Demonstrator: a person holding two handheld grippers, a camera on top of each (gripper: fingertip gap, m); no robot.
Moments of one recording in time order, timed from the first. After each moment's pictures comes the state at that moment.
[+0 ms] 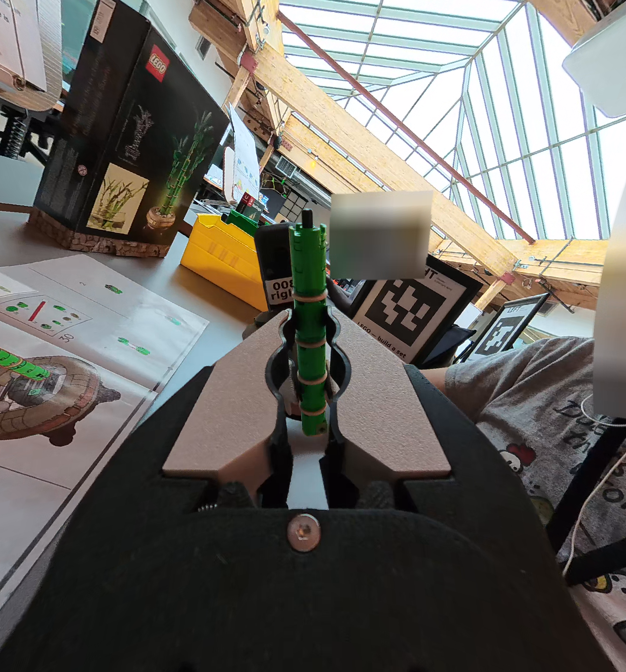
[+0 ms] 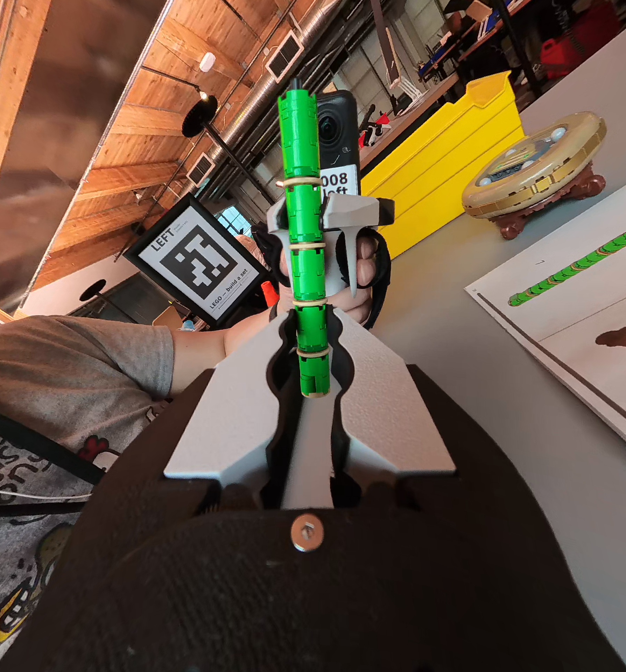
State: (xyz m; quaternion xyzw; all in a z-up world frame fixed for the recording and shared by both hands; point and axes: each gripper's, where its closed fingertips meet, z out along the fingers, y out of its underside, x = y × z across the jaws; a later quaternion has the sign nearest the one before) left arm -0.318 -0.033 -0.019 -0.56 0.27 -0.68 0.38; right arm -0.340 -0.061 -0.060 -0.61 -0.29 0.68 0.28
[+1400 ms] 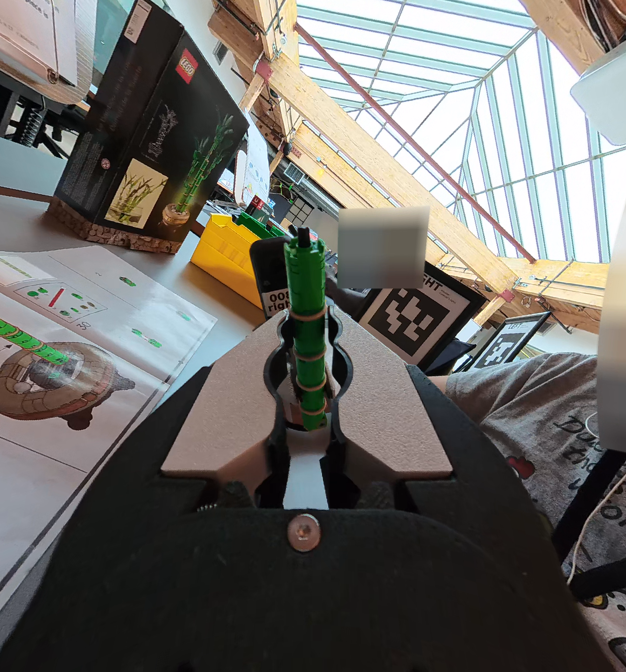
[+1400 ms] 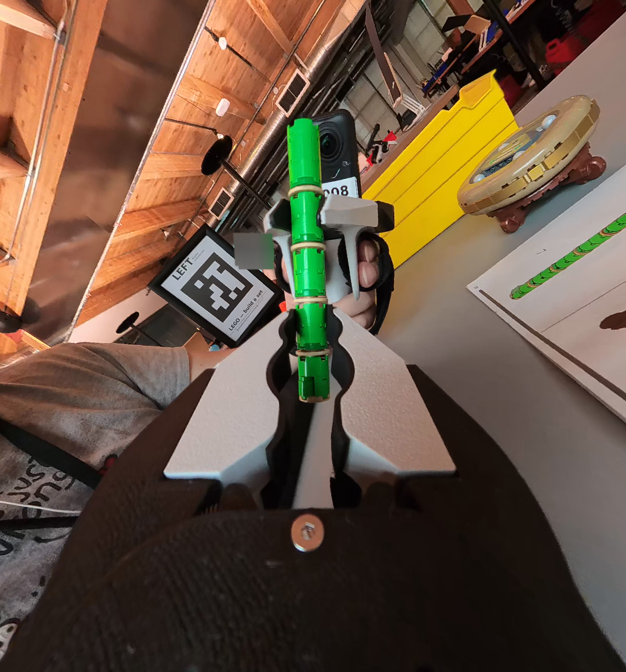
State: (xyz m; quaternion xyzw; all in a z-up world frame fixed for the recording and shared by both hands) left arm -0.322 -0.022 -0.026 -0.58 0.24 -0.69 0.38; right arm -0.342 -0.052 -0.065 -0.61 -0.25 0.71 0.26
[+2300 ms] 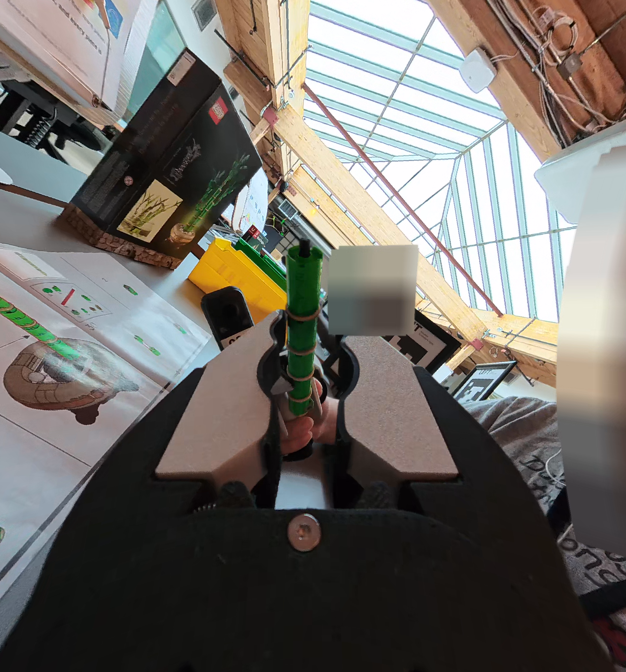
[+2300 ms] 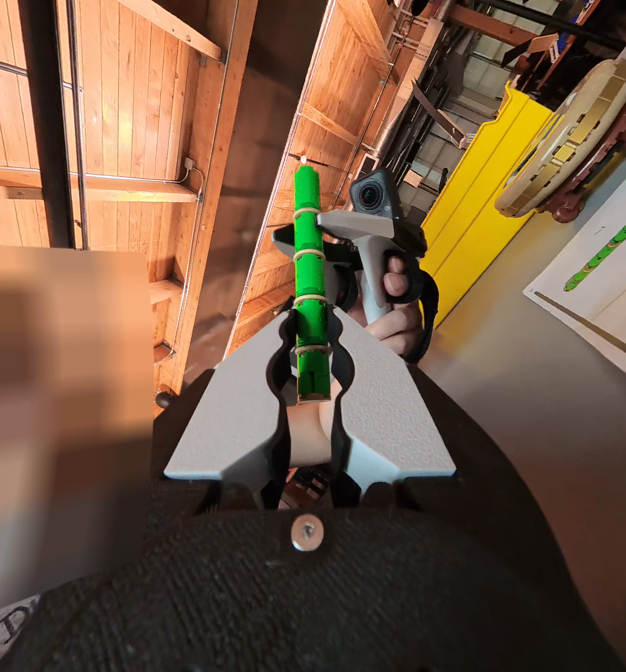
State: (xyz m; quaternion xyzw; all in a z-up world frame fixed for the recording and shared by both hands) left arm -0.339 -0.004 -0.020 -0.56 0.17 -0.72 0.36; right arm -0.334 -0.033 -0.056 -0.52 -0.11 0.83 0.18
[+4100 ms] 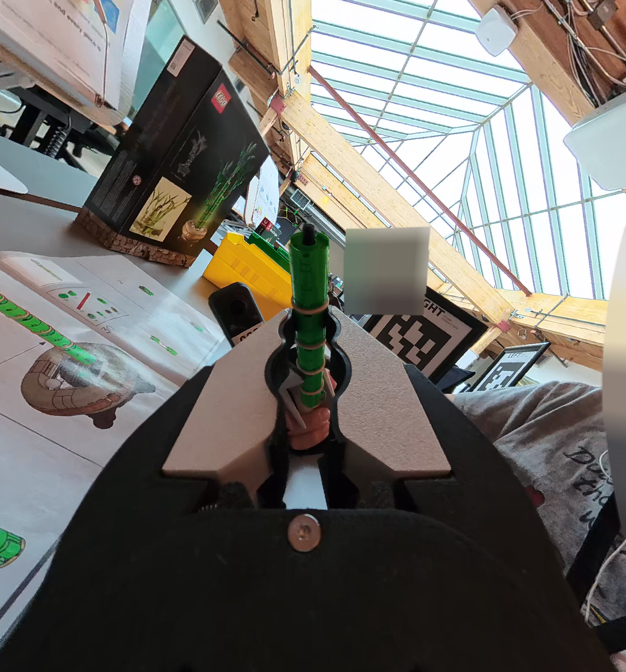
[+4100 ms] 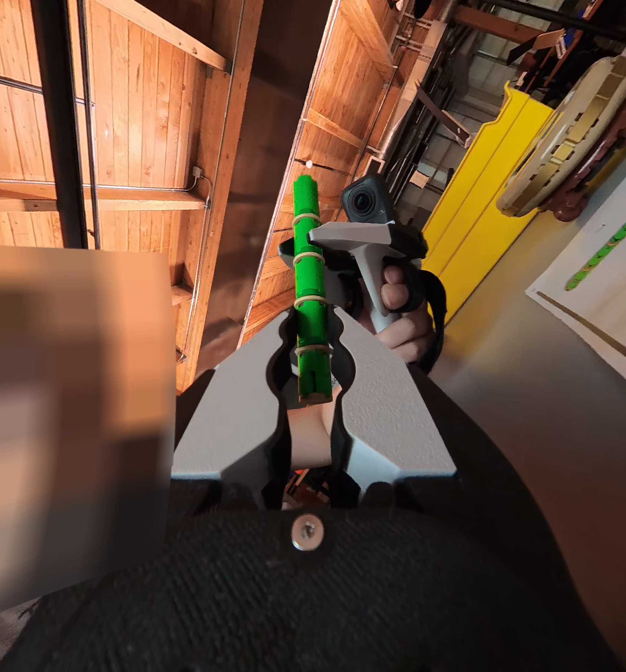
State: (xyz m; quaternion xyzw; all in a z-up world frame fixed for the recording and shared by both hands) left arm -0.328 -0.005 -0.029 -0.57 0.20 -0.70 0.38; right arm -0.333 -0.030 -0.056 -0.52 -0.10 0.83 0.17
